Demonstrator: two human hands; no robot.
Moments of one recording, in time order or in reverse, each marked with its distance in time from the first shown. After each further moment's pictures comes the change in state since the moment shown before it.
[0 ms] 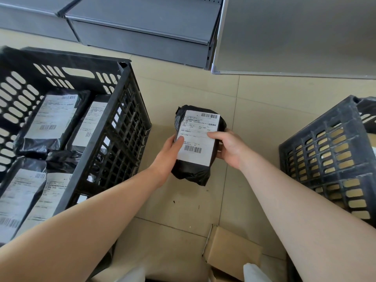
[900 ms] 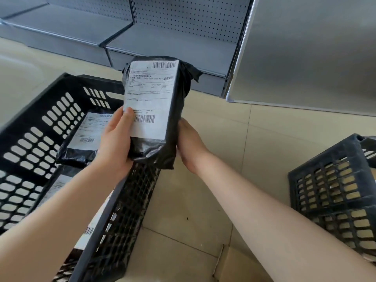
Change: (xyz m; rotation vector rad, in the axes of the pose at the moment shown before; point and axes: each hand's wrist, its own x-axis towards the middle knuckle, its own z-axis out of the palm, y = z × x) left_hand -0.119 0.128 -0.102 -0.418 0.349 0.403; right_hand -0.075 -0.061 0.186 -0.202 -0.238 -0.282
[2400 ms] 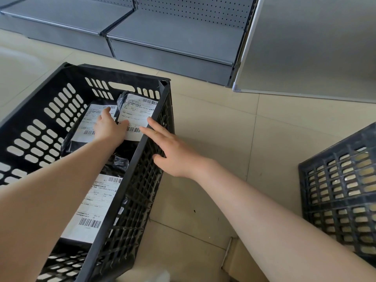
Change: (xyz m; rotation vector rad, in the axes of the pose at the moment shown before) left_hand 0.126 -0.053 -0.085 1.141 0.279 0.004; right_hand -0.003 0.040 0.010 -0.907 -0.383 -0.372
